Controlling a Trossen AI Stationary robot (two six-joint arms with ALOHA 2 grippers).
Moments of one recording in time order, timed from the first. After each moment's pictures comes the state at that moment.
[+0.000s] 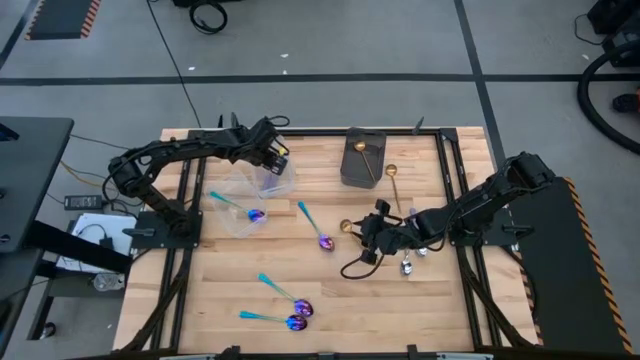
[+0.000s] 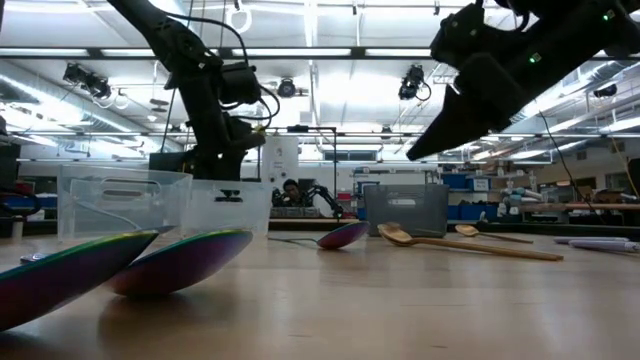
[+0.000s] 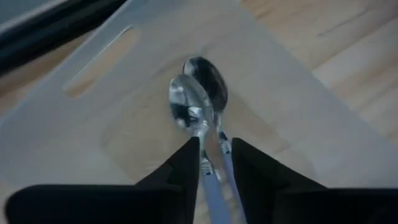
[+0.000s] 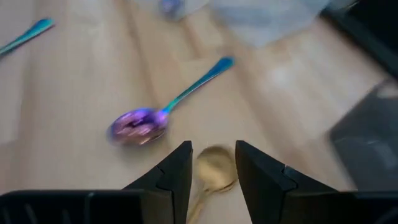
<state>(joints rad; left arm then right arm) 0.61 1.58 0.97 -0.48 -0.14 -0.38 0.34 1.46 0.65 0.06 0.60 0.34</state>
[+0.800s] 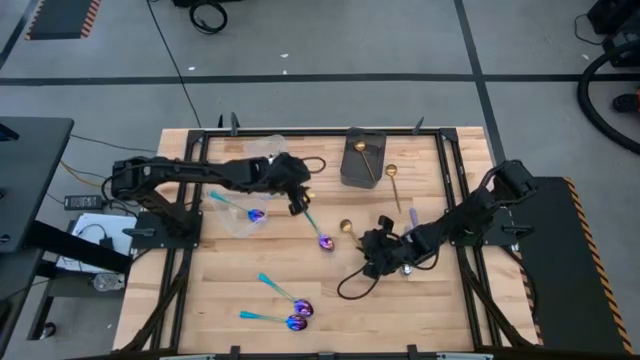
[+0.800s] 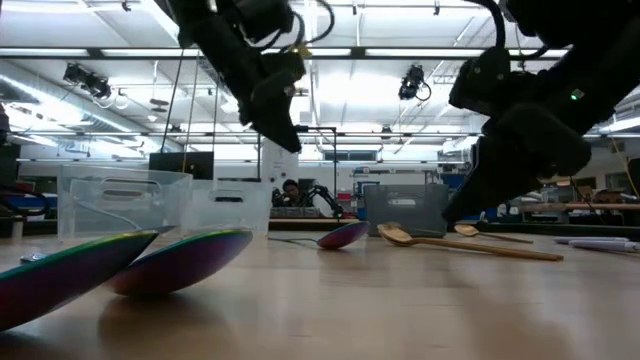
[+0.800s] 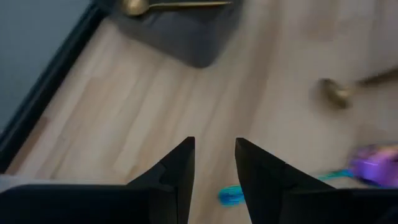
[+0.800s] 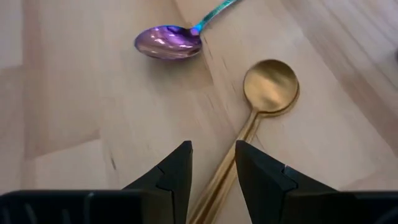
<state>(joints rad) 0.18 1.56 1.06 -0.32 -0.21 -0.06 0.44 1.63 0.65 0.01 0.60 0.59</state>
